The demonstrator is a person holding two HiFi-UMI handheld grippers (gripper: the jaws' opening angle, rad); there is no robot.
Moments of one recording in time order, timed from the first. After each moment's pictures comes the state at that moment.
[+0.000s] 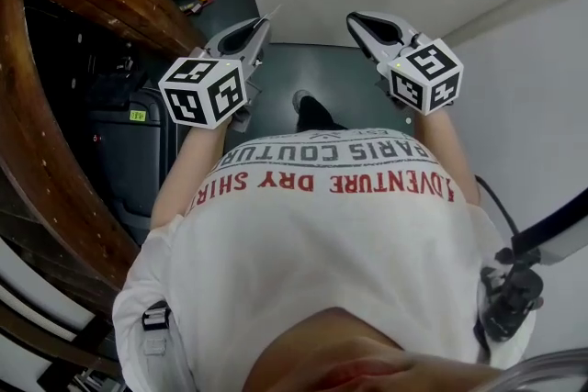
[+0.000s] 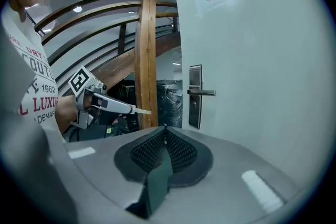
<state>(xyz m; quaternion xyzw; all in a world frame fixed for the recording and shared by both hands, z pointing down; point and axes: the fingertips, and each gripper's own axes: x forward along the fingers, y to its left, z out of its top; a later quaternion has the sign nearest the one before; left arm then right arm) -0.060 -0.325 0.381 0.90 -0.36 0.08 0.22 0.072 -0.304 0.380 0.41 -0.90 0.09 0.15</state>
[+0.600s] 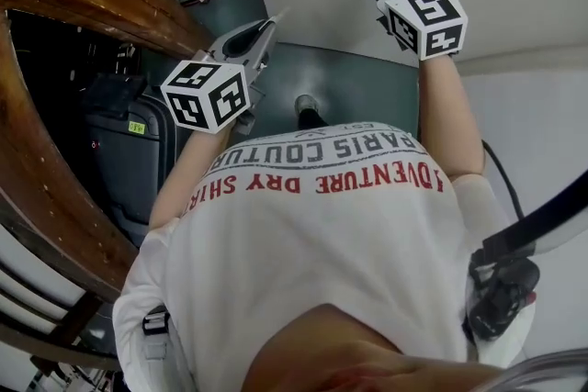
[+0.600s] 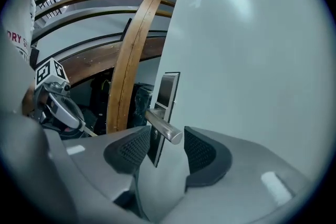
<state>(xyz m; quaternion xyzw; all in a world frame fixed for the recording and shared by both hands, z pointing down) -0.047 -0.442 0.398 0.88 -0.39 0.07 0.27 0.092 -0.539 0.337 0.42 -0.89 -0.03 0.16</state>
